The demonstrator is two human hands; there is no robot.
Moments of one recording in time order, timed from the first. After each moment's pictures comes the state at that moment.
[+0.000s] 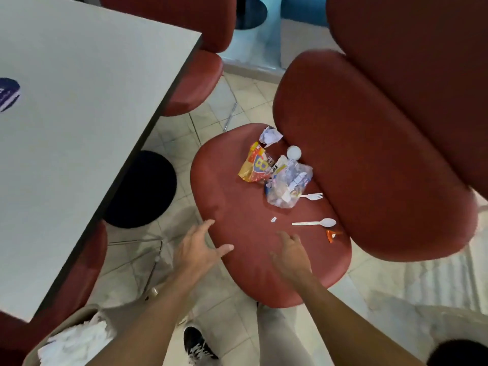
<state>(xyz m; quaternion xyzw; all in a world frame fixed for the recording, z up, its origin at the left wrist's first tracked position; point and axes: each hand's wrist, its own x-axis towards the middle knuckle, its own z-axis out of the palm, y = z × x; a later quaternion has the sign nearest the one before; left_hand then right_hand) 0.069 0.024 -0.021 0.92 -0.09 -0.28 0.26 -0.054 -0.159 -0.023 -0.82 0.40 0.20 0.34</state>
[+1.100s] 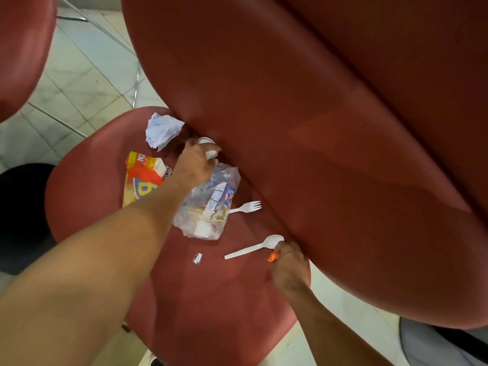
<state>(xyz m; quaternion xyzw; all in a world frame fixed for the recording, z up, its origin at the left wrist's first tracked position) 0.214 -0.367 -0.199 0.88 -0.34 -0.29 0.17 -0.087 -0.361 -0.176 -0.74 0.56 0.20 0.31</state>
